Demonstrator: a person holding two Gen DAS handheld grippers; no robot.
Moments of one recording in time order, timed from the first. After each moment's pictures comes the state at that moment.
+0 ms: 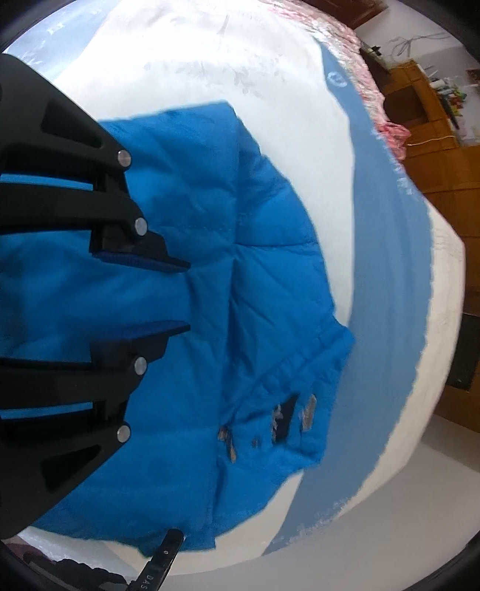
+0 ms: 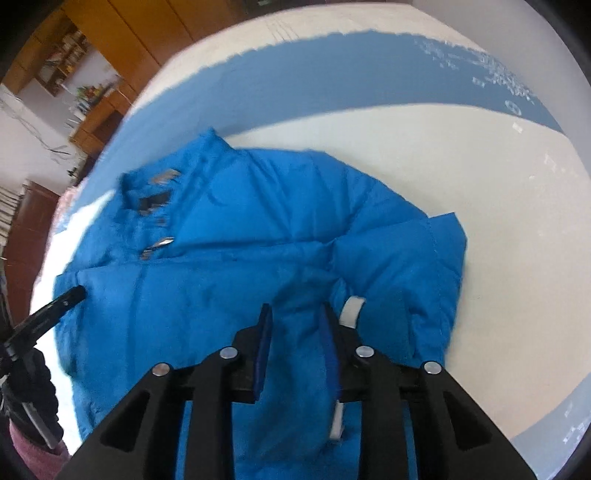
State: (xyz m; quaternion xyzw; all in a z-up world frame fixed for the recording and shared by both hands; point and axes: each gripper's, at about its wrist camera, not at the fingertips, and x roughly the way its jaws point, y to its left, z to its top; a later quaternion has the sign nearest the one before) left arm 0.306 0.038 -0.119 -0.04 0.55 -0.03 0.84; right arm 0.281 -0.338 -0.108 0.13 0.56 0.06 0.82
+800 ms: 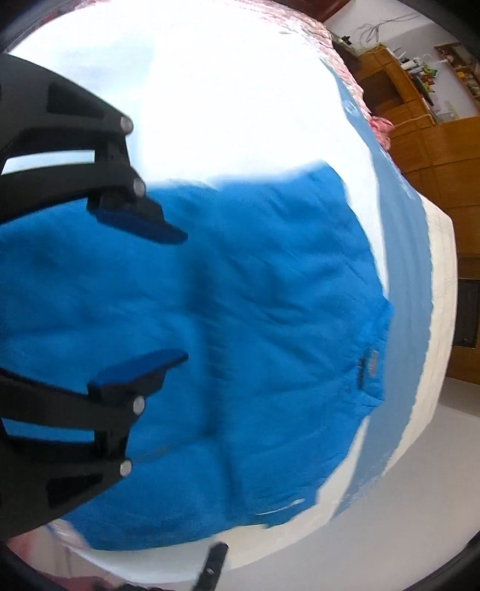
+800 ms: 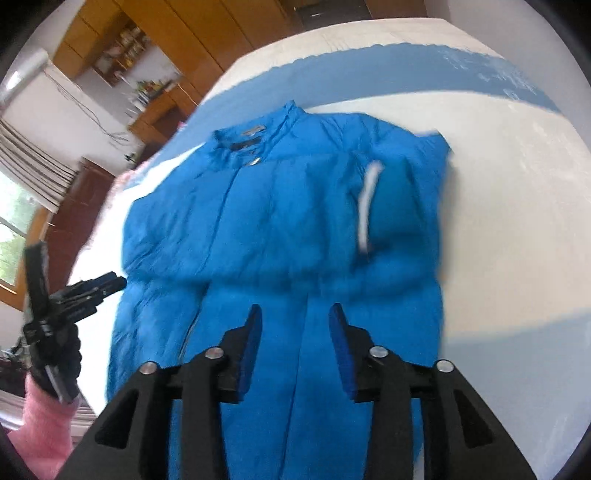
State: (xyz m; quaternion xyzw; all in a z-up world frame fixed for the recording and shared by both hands) left arm 0.149 0.068 -0.099 0.02 0.56 -0.06 0.83; right arm 0.121 -0.356 -0.084 0.16 0.54 0.15 0.81
